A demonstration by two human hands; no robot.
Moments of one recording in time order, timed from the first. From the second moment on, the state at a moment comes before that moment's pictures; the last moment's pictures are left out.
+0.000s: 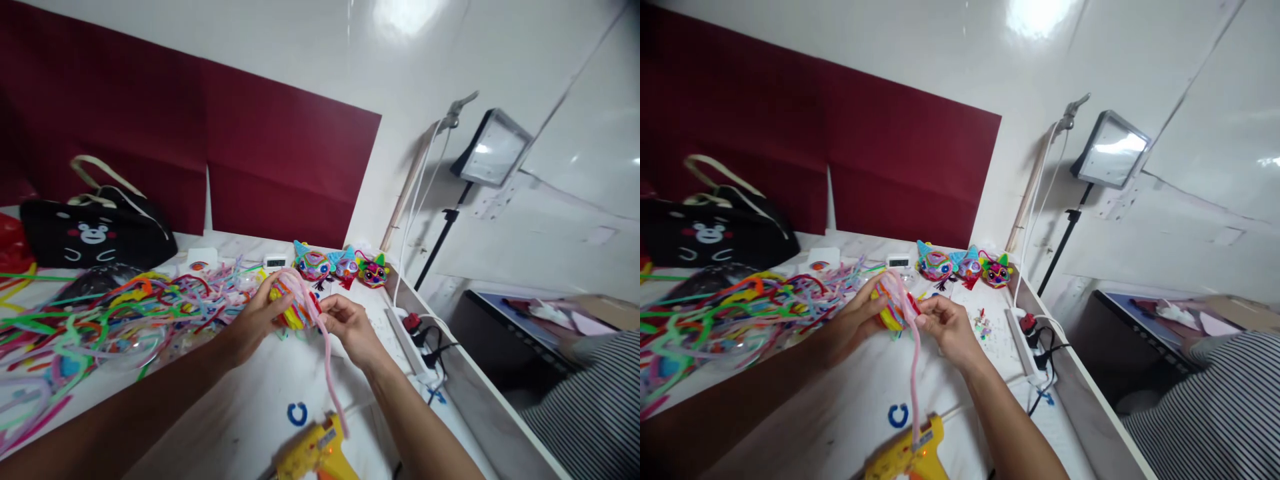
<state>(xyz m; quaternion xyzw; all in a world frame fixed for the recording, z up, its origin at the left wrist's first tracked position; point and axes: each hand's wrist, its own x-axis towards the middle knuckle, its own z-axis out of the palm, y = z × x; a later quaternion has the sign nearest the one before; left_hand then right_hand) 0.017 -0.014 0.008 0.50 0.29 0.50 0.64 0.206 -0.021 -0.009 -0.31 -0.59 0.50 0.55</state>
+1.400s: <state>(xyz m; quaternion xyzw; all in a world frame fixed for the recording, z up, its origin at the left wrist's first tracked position) -0.003 -0.018 -0.041 0.85 0.28 0.43 -0.13 0.175 -0.057 0.001 -0.38 -0.62 0.47 0.50</state>
